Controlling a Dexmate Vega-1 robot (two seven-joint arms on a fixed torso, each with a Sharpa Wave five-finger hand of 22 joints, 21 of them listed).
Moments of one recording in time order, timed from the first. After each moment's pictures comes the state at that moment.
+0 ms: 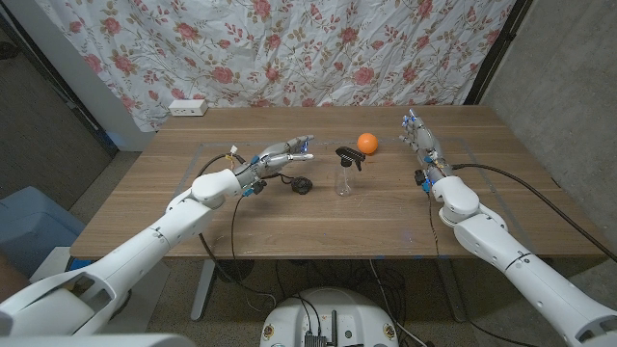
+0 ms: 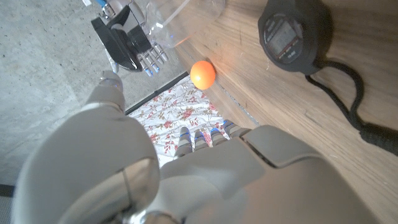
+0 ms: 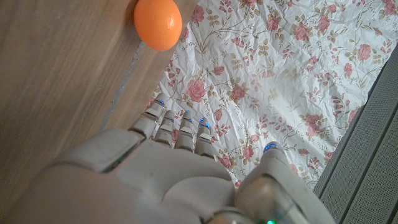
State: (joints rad) left arm 0.77 0.66 0.54 -1.40 -0.46 -0.34 -0.36; left_hand 0.76 -0.03 0.22 -0.10 0.18 0.00 -0.01 0.19 0.17 -0.14 -0.05 0.19 0.17 -0.17 0.00 0.18 0.17 -0.17 -0.03 0.17 0.17; right arm -0.99 -0.59 -0.34 -1.59 0.42 0.21 -0.25; right_hand 0.16 0.08 0.17 -0.07 0.19 0.17 -0.06 0.17 0.18 0.16 0.05 0.18 0.18 0.05 0.06 0.21 0.24 0.26 0.05 0.17 0.16
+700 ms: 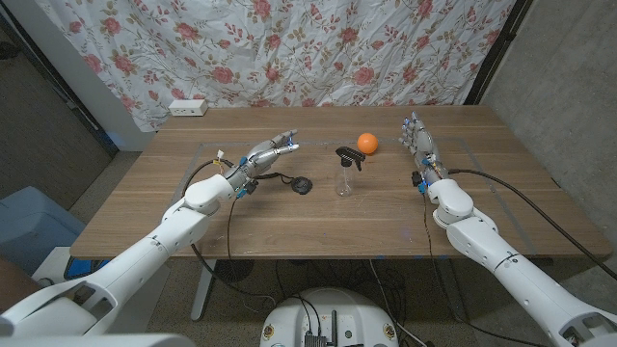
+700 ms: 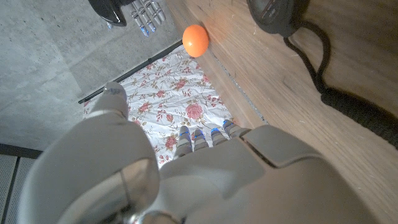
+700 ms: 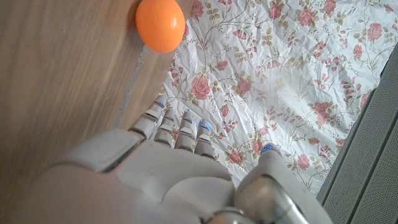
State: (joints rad) left arm 0.81 0.63 0.49 -1.34 -0.50 -0.40 -0.28; left_hand 0.70 0.02 0.22 -0.07 0.18 0.02 -0.01 0.19 0.17 -0.11 -0.05 0.19 0.17 -0.18 0.01 0.19 0.17 -0.17 -0.03 0.19 0.17; right arm -0.96 -0.54 -0.35 -1.50 0.46 0.26 -0.24; right_hand 0.13 0.11 0.17 -0.05 0.20 0.15 -0.05 0.17 0.18 0.15 0.05 0.18 0.18 0.06 0.06 0.21 0.24 0.24 0.04 0.17 0.16
